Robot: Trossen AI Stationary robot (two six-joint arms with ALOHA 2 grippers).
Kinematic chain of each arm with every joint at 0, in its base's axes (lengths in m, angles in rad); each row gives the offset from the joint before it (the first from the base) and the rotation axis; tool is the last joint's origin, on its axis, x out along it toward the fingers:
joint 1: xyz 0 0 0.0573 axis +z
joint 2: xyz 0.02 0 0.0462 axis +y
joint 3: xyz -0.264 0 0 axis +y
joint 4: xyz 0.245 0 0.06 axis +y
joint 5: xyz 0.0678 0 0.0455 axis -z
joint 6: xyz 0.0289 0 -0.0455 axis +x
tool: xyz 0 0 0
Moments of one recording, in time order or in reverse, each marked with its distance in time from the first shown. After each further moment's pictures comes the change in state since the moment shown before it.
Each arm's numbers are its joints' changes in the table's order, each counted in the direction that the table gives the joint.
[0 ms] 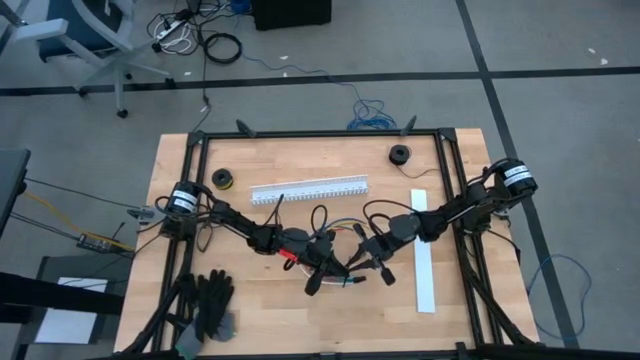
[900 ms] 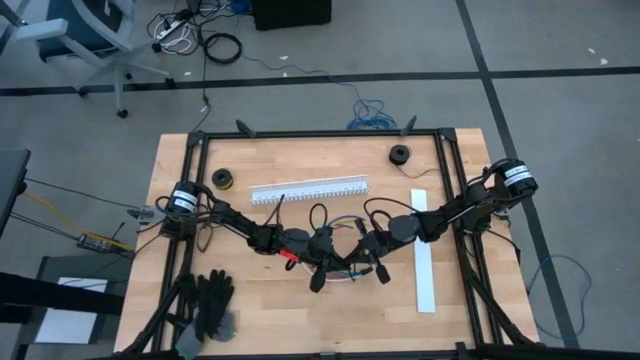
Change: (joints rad) left arm 0.001 0.000 -0.001 0.026 -0.115 -0.032; right arm 0.005 0.000 -0.001 0.030 0.129 0.097
